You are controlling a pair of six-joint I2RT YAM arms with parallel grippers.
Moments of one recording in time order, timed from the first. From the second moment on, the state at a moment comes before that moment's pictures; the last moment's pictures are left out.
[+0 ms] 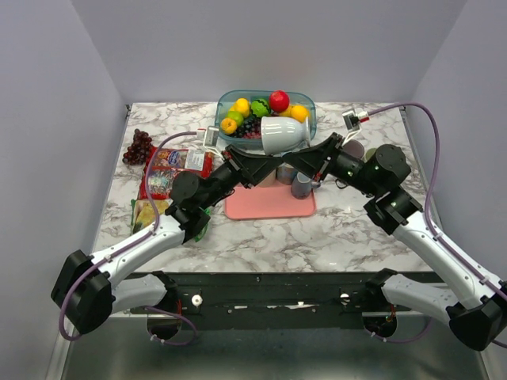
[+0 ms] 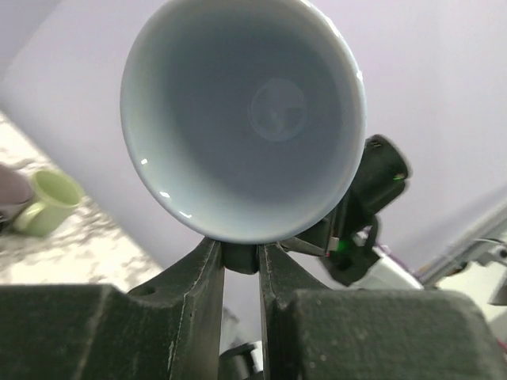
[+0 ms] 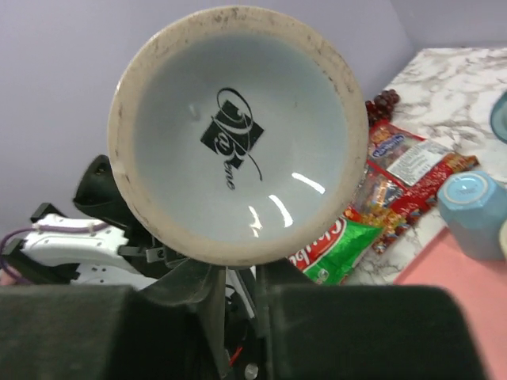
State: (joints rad) left arm -0.71 1.14 0.72 0.89 0.28 -1.04; right arm 0.59 1.01 0.97 0.22 -0.46 0.73
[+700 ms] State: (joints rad) left arm -0.70 0.95 0.92 -0.17 -0.05 -0.53; right arm 0.60 0.95 0.97 -0.14 -0.24 0.68
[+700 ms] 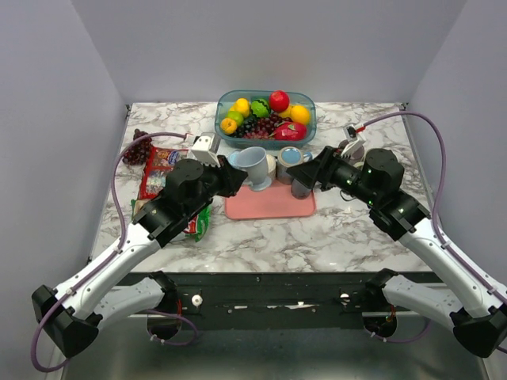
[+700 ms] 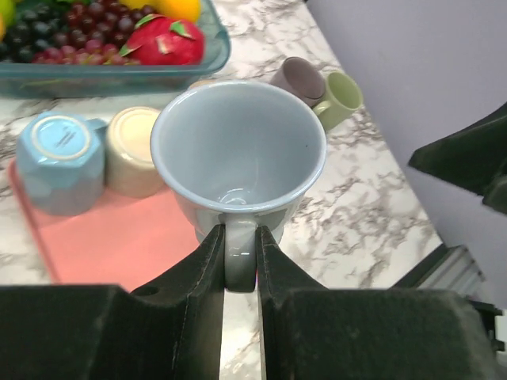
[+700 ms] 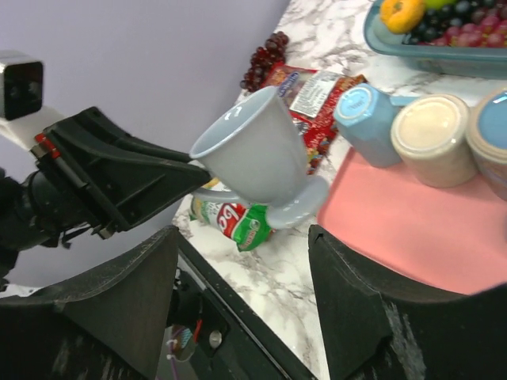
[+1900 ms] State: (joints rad) left arm -1.38 0.78 0.33 -0.18 -0.97 -0.78; right arm 0.60 0.84 0.85 -0.28 -0.14 0.61
